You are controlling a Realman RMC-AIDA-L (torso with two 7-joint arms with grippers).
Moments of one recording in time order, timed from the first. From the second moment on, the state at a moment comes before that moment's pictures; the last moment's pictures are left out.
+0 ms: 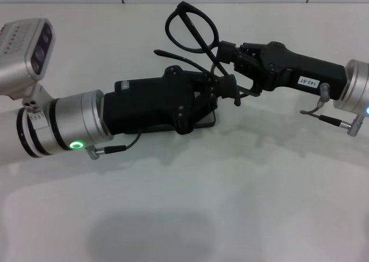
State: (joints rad) left arm -0.61 -2.09 0.85 0.27 1.56 1.75 -1.07; right arm 0.78 2.03 -1.23 -0.17 -1.13 -1.53 1.24
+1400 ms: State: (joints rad) left arm -0.60 -2.08 0.85 0.28 1.58 1.74 -1.08; right arm 0.77 2.03 -1.23 -0.17 -1.14 -1.58 1.15
